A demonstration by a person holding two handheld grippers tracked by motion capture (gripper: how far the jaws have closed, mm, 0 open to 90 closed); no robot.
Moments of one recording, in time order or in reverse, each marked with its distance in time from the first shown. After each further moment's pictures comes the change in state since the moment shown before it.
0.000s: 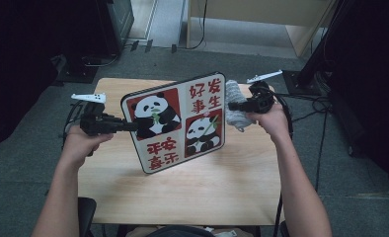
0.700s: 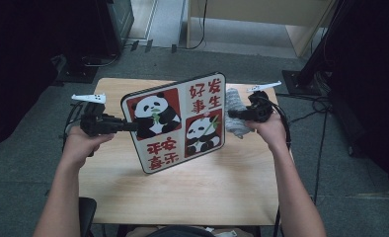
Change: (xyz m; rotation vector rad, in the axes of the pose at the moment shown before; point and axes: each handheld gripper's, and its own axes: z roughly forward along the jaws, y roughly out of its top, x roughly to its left) left arm -0.001 -0.001 0.001 -0.011 0.007 -0.006; right arm -0.001 -0.027 0.011 -0.022 -0.014 0.021
